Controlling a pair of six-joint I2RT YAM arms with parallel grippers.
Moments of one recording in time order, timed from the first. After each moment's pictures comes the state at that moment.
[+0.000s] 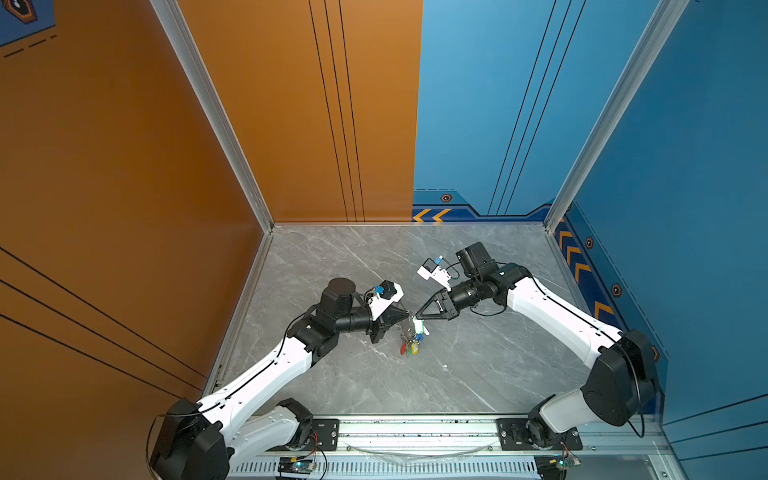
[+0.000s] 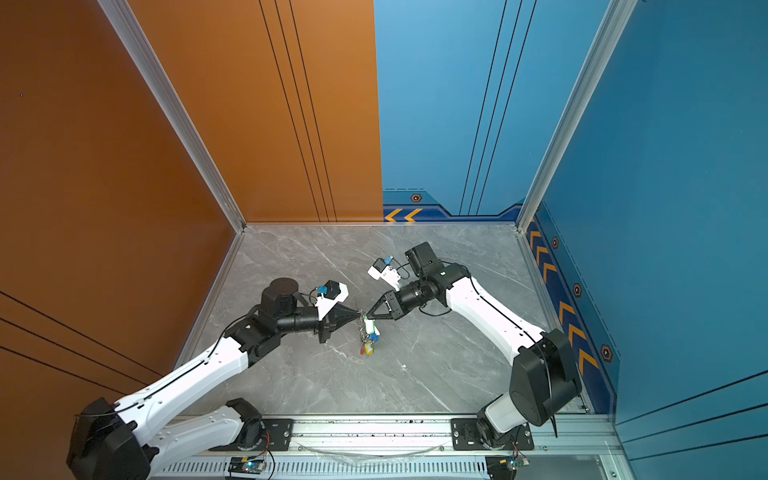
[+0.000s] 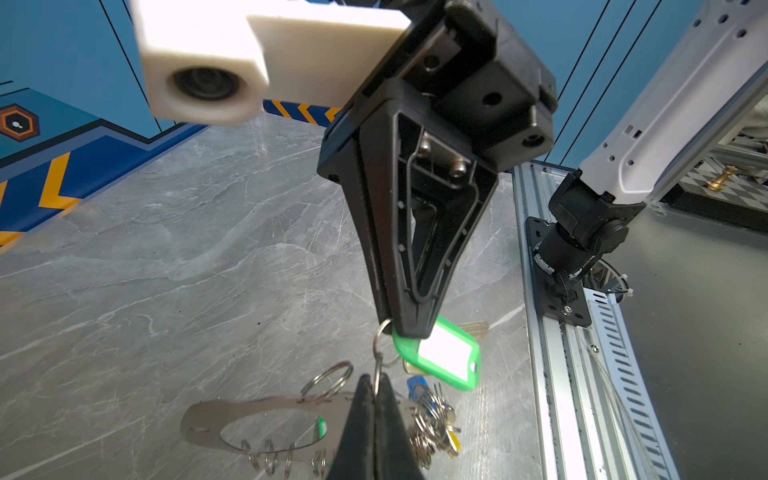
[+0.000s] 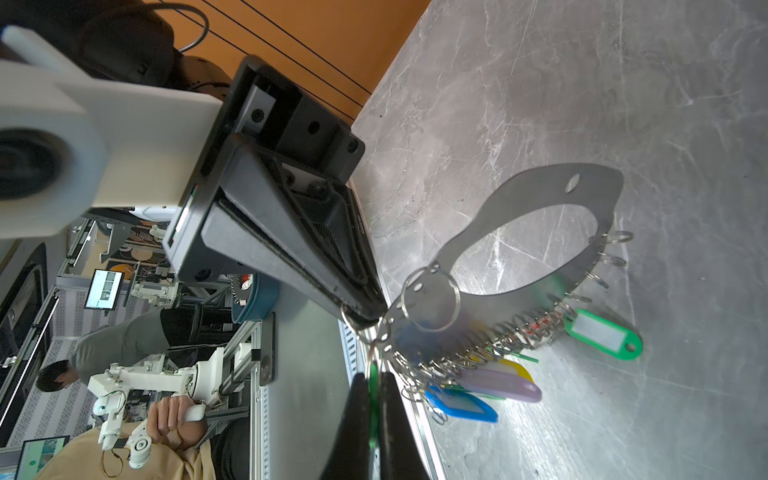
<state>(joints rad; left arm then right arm) -0.56 1.07 0.70 -0.04 0.67 0.16 0.53 1.51 1.25 -0.75 -1.01 0.05</state>
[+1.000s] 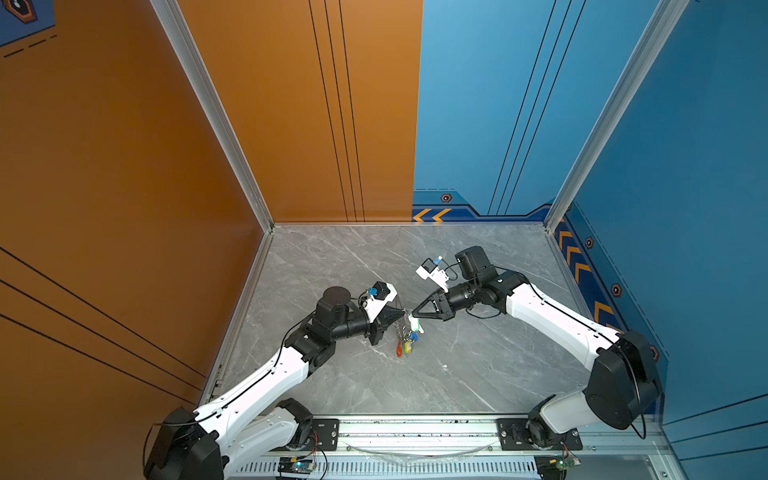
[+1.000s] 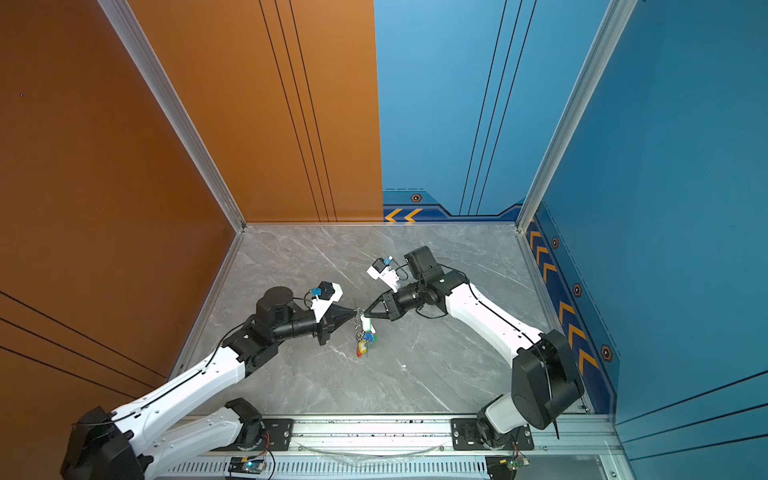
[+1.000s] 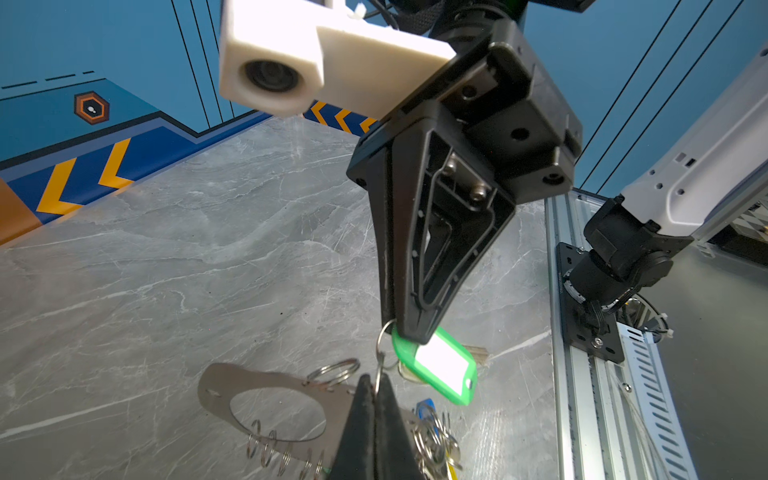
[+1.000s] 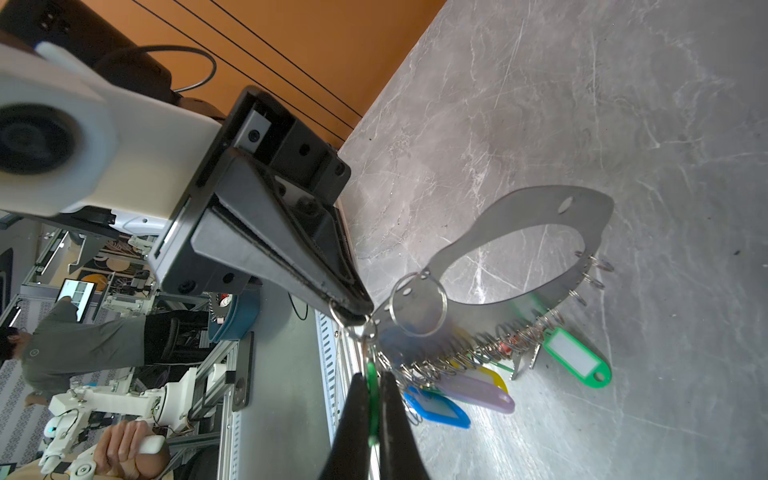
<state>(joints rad) -0.56 1.00 0.61 0.08 0.55 0.05 0.54 1.50 1.15 -0.53 -0.97 0.12</state>
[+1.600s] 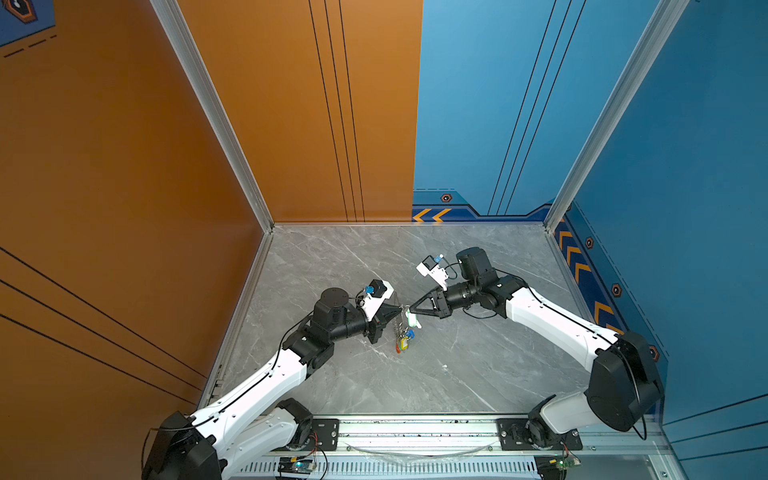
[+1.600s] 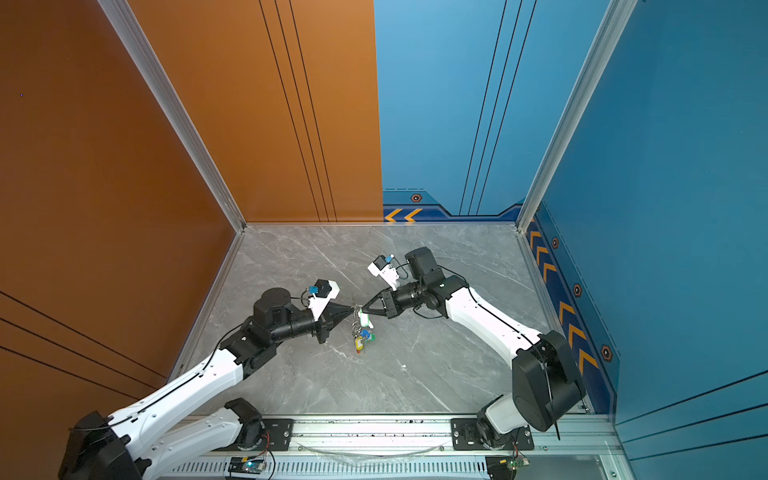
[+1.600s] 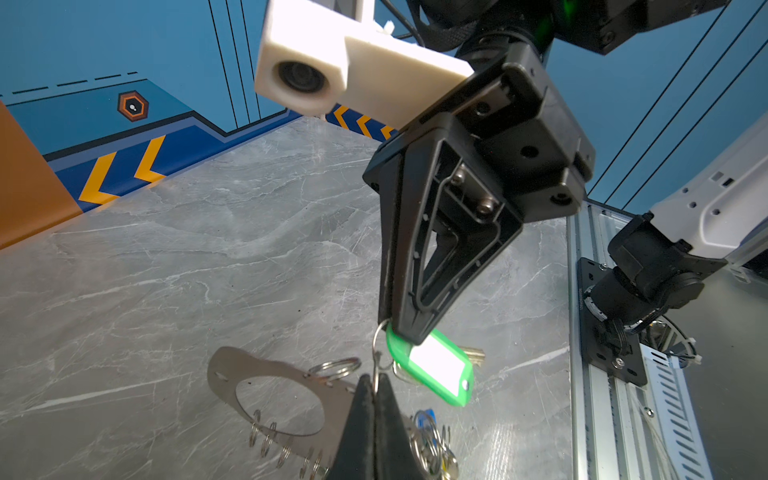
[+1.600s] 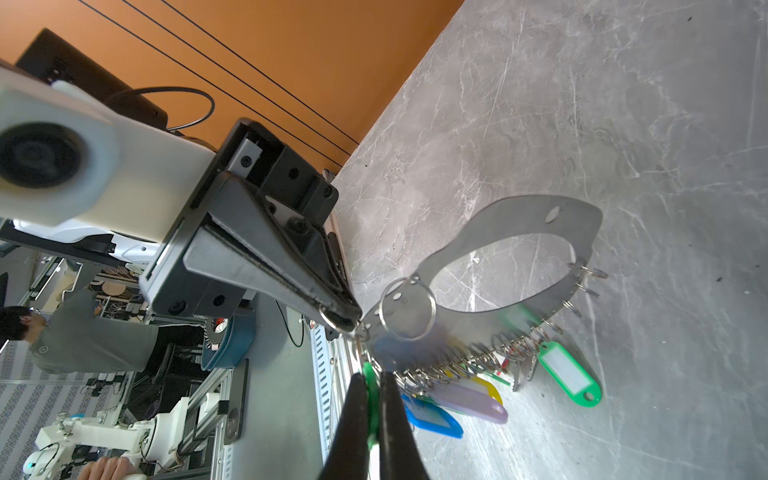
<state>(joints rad) -0.56 0.98 0.59 0.08 0.50 0.02 0.54 1.48 1.09 -0.36 -0.95 0.23</state>
